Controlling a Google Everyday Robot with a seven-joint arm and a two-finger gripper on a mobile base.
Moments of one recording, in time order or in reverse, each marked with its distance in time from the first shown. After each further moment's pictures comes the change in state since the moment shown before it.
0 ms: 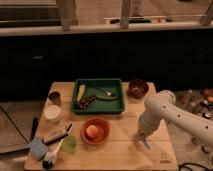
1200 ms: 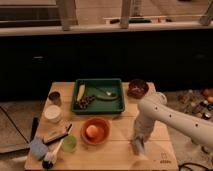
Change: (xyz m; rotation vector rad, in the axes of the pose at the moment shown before) arm -0.010 -0.010 0.016 -0.045 -0.048 -0.032
